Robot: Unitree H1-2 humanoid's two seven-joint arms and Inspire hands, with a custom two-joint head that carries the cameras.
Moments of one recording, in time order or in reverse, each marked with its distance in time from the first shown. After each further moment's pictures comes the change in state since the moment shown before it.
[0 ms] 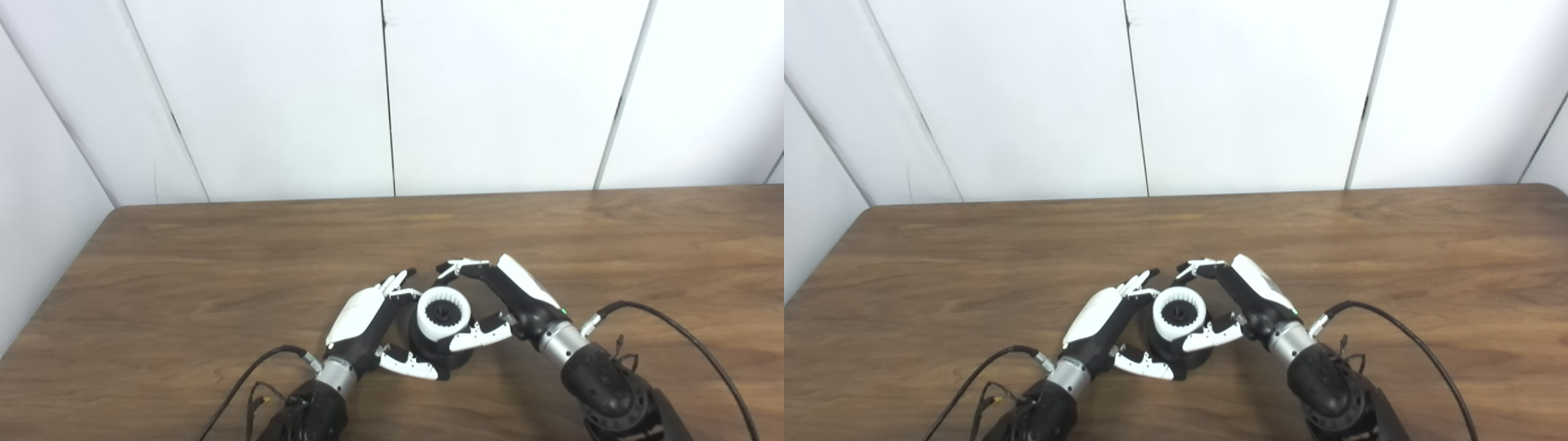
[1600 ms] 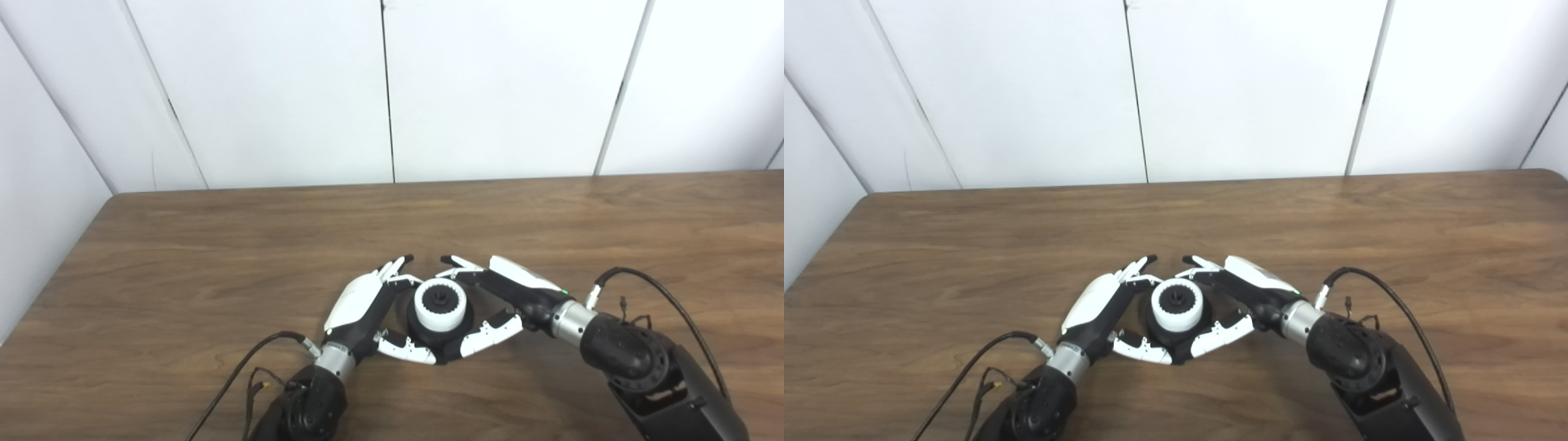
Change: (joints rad) left arm 0.000 0.000 0.003 0.001 -0.001 0.006 0.000; right arm -0.066 -0.148 0.057 -0.007 0.026 0.026 0.234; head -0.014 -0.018
